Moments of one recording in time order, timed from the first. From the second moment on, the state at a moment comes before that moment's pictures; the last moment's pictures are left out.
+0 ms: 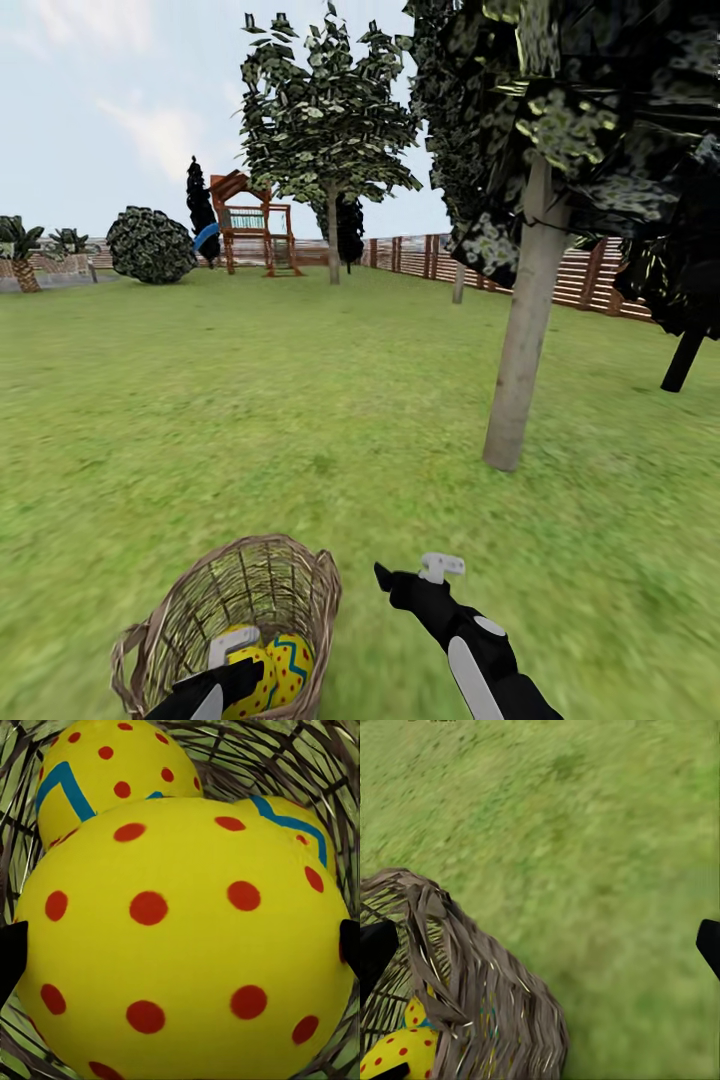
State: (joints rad) left arm -0.46 -0.01 0.00 -0.31 0.29 0.16 0.09; right arm -0.22 0.08 0.24 -1.22 -0.45 0.37 -0.04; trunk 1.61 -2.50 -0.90
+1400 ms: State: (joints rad) left arm -0.46 -0.01 0.00 -0.42 0.29 0.16 0.09; right arm -0.22 0.08 0.24 -1.22 -0.45 0.37 -0.04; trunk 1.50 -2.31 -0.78
